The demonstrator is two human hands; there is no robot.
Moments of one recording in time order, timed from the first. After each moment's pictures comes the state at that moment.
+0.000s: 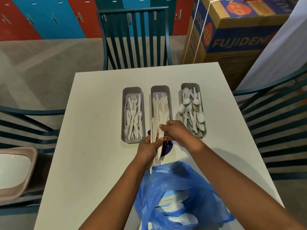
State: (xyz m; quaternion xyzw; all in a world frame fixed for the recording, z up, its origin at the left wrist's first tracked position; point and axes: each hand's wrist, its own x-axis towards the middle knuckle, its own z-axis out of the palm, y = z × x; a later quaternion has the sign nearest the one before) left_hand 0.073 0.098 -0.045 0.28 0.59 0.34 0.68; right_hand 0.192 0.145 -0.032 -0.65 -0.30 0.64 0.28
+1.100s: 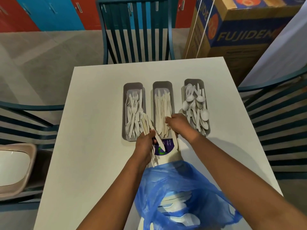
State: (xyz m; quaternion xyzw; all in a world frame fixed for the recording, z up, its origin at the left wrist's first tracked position) left_hand 0.068 0.117 -0.055 0.17 0.64 0.37 0.66; right_hand 0.199 0.173 -0.054 -0.73 -0.44 0.49 0.19
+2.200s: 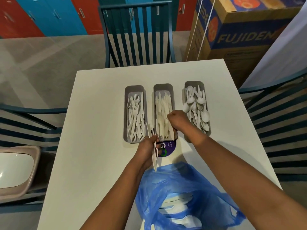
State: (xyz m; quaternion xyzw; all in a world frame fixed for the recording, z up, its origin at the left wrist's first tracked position) left_hand 0.068 0.112 -0.046 0.12 0.56 0.35 0.74; right_hand 0.196 0.185 -0.036 -0.74 -0.46 0.46 0.15
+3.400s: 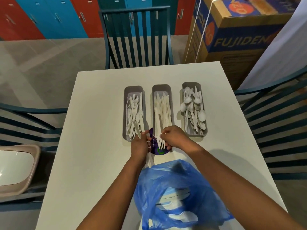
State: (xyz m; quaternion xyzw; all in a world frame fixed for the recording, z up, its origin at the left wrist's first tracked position) left_hand 0.060 0.104 -0.056 0.23 0.67 0.40 0.58; right_hand 0.189 0.126 -0.034 -0.68 -0.47 0.55 0.13
